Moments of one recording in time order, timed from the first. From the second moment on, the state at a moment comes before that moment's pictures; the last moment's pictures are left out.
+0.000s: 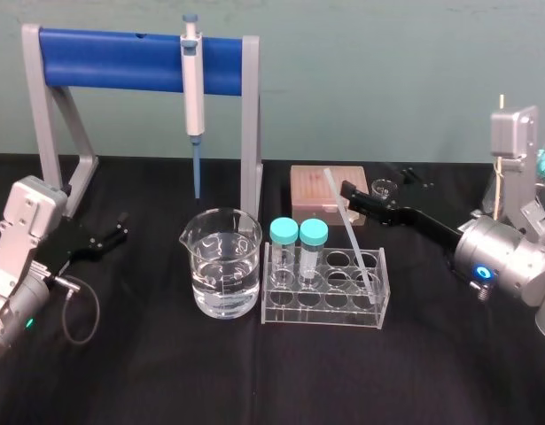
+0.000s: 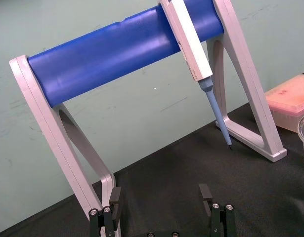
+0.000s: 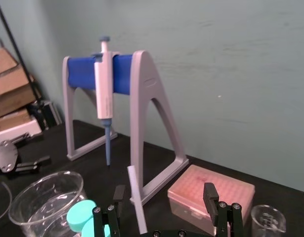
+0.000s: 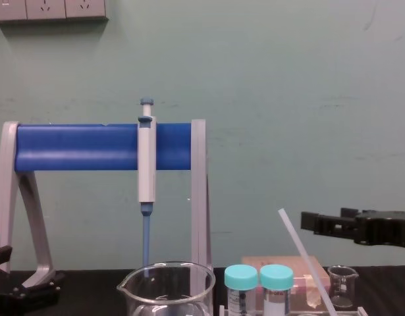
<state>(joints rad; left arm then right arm) -0.20 0.60 0.45 -1.41 -0.25 -0.12 0.03 0.32 0.48 -0.36 -1.43 0.61 0.12 0.42</state>
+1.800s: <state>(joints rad) -0.20 0.60 0.45 -1.41 -0.25 -0.12 0.03 0.45 0.42 -0.45 -1.27 0.50 0.13 0.49</state>
